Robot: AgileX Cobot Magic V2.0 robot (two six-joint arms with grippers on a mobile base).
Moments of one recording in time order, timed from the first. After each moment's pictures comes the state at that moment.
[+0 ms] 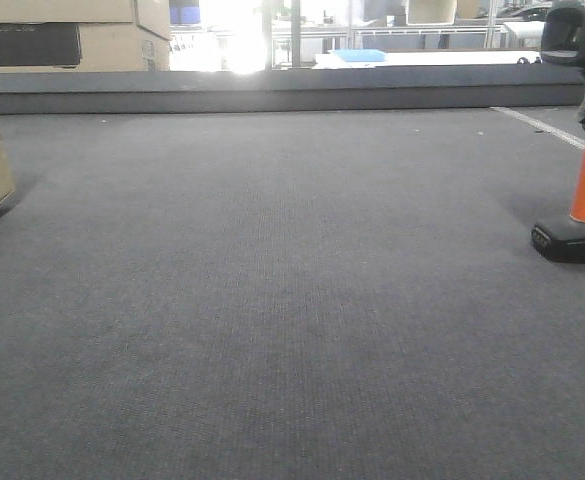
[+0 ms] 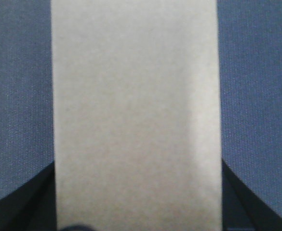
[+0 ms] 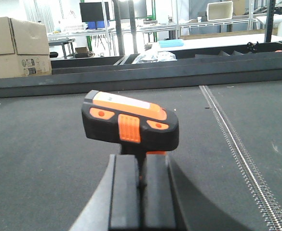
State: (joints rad) left arm 0.07 1.46 -1.18 0.07 0.92 0.05; right arm -0.03 0.45 -0.12 0.01 -0.26 0.14
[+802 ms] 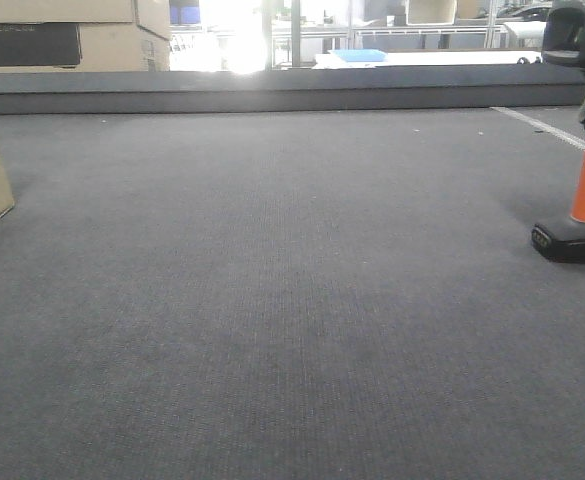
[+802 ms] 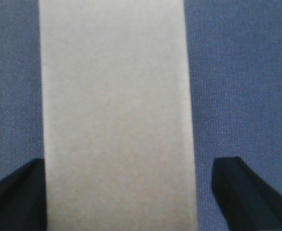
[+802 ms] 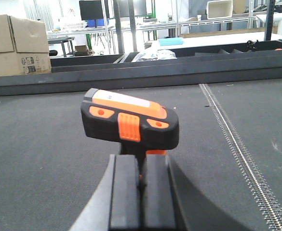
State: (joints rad) left arm 0.07 1.46 -1.18 0.07 0.93 0.05; right arm -0.03 0.45 -0.12 0.01 -0.25 0.14
